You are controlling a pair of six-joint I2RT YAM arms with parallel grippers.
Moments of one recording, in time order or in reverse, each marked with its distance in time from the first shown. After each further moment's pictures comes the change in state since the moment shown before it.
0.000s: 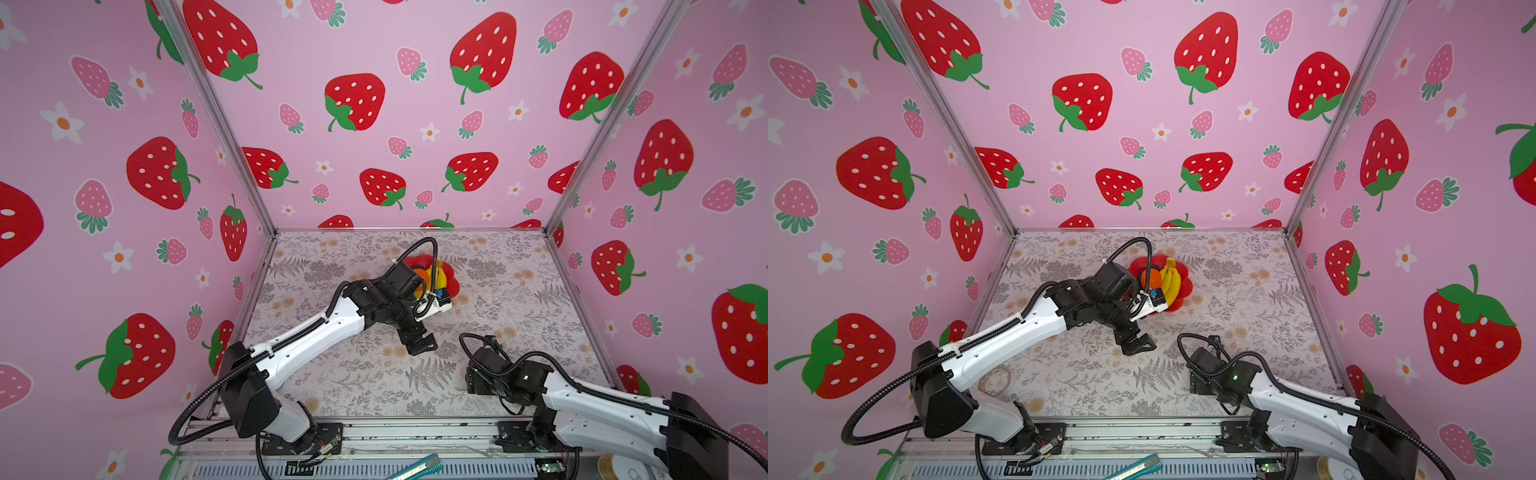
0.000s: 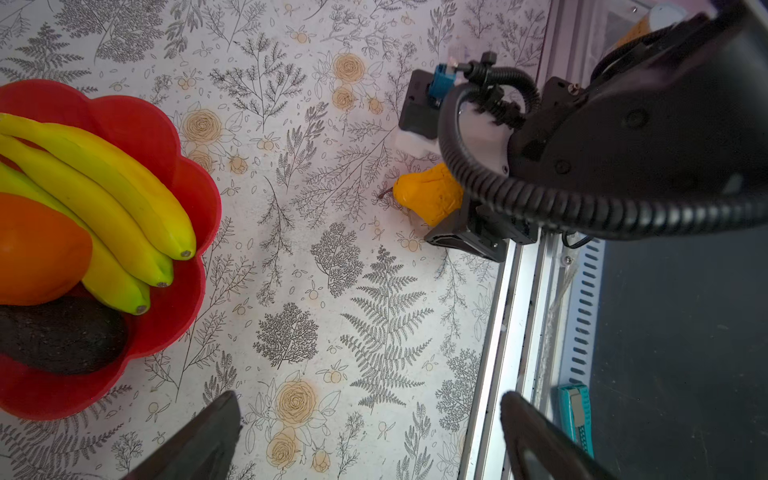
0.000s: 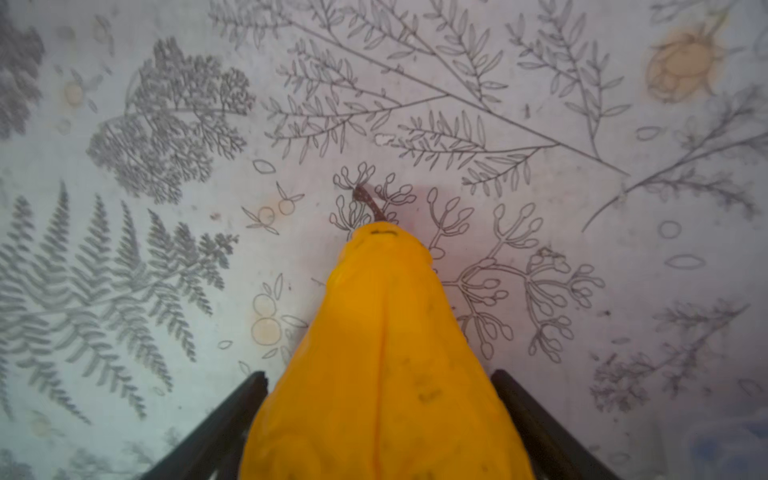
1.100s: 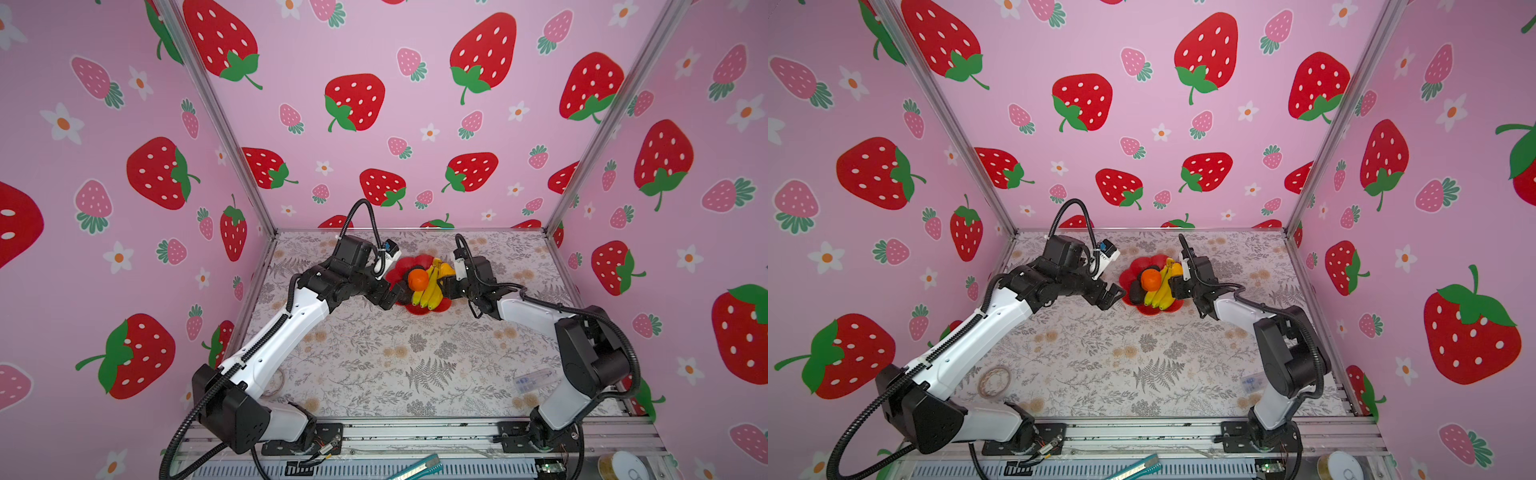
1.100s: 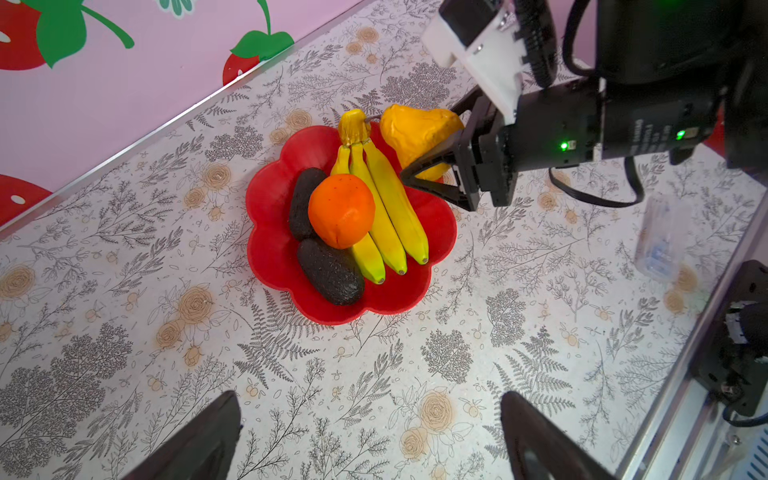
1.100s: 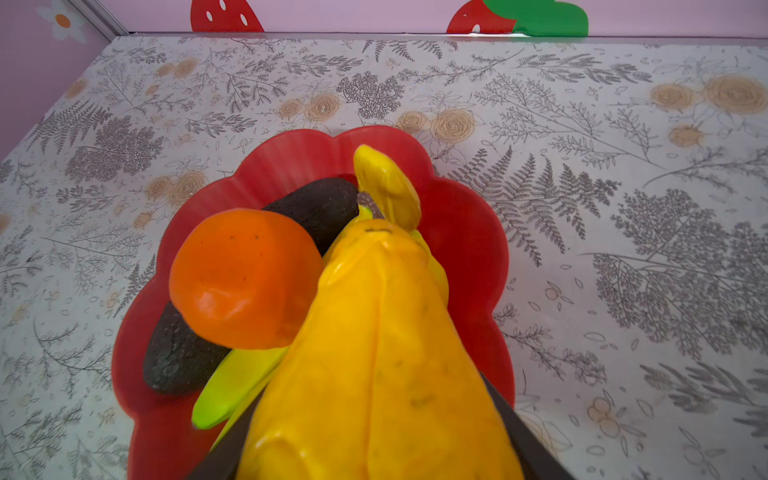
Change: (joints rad) left arm 0.333 -0.110 -0.016 0.128 -0.142 -0.127; right arm -0.520 0.735 0.610 0.727 -0.319 -0.728
